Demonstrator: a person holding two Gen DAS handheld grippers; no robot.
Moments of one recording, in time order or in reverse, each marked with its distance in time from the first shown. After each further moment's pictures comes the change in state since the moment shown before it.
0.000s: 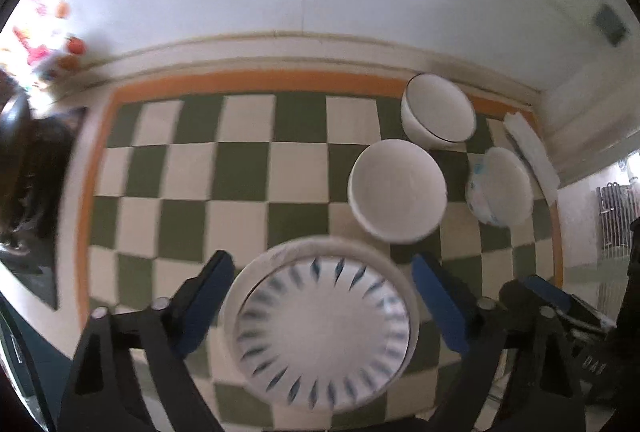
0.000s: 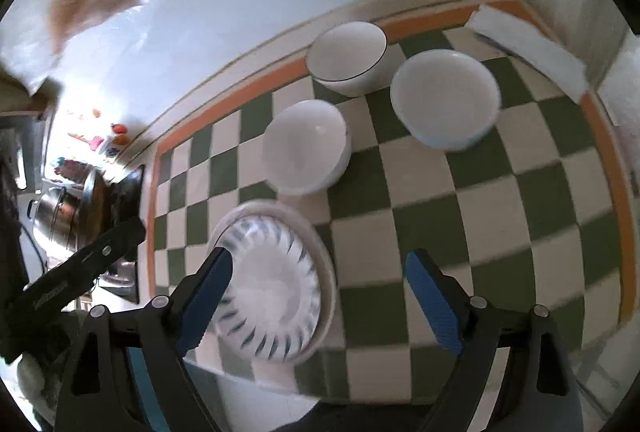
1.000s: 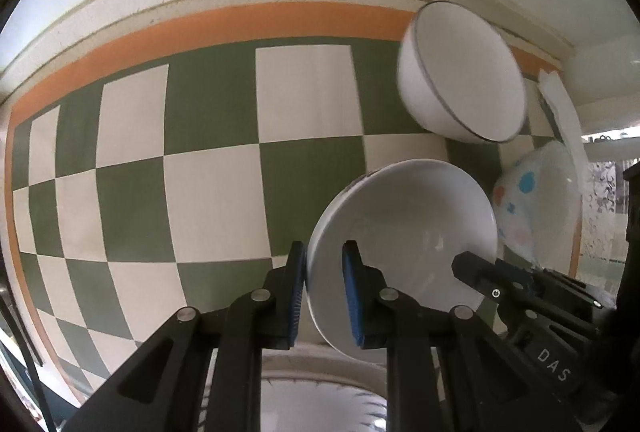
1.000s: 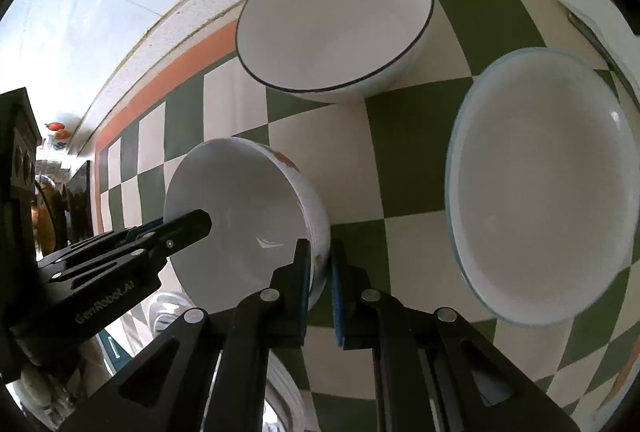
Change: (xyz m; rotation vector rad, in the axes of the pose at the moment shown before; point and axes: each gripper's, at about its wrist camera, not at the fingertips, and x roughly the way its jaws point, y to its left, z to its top) left arm 0.115 -0.040 0.053 0.090 0.257 -0.064; right arm 0.144 -0.006 0.089 0.009 0.223 -0.053
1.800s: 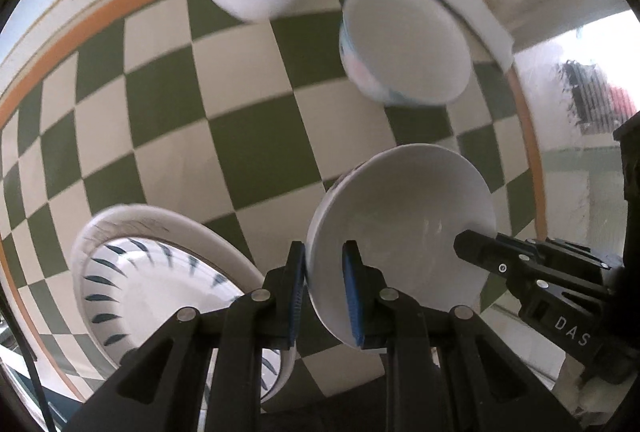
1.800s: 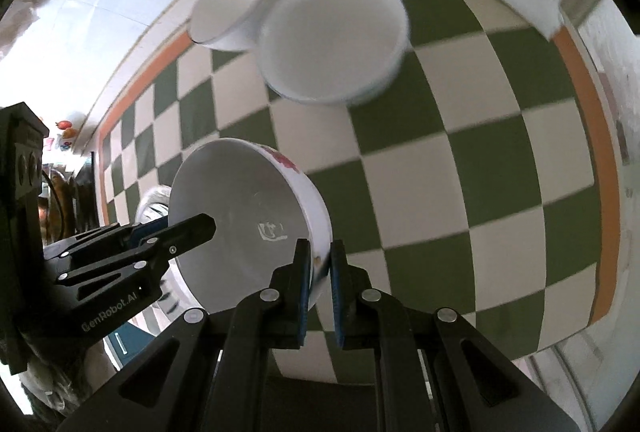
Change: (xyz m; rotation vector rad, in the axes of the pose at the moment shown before) left arm 0.002 -0.107 -0.086 0.215 0.101 -0.044; right arm -0.089 -0.101 -0.122 0.115 0.006 -0.006
